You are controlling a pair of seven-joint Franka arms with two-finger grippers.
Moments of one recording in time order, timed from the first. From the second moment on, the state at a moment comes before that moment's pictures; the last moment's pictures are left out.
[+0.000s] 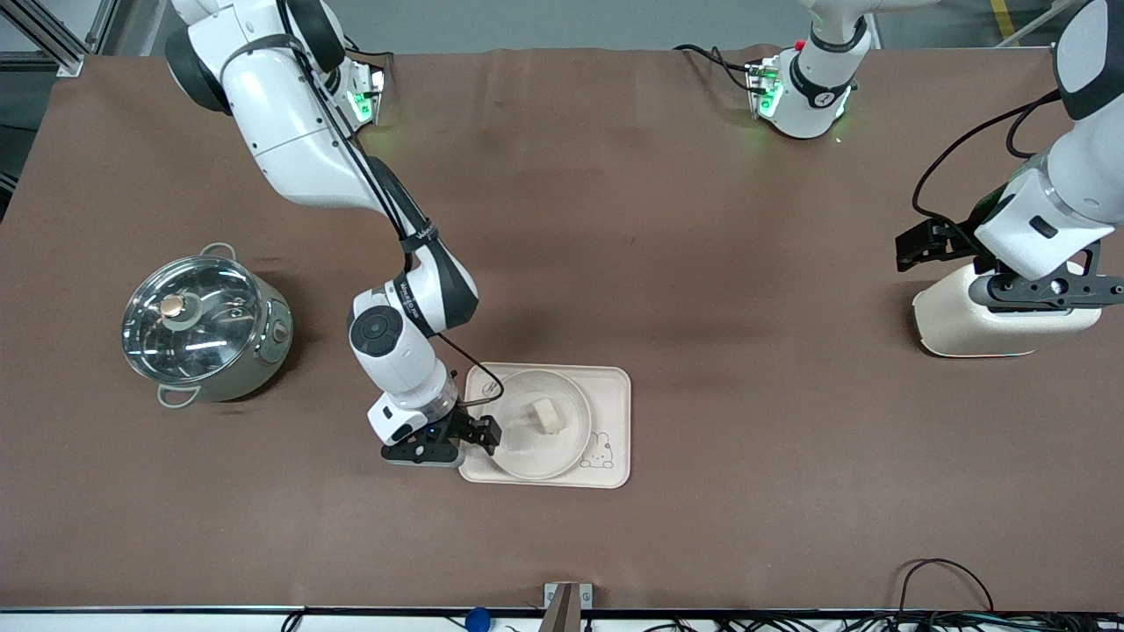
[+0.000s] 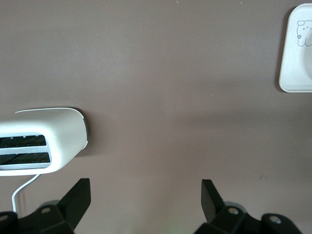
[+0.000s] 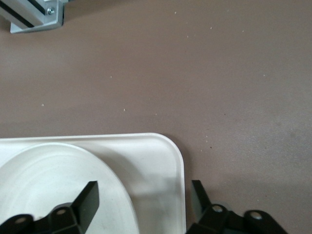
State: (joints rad) left arm 0.03 0.13 -0.18 -1.50 0.02 1.55 -0.09; right arm 0.44 0.91 0.00 -1.35 0.03 2.63 0.50
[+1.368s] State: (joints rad) left arm 0.03 0.15 -0.18 -1.51 0.02 1.57 -0.09; right arm 0.48 0.92 0.00 -1.40 -0.02 2.75 0.56
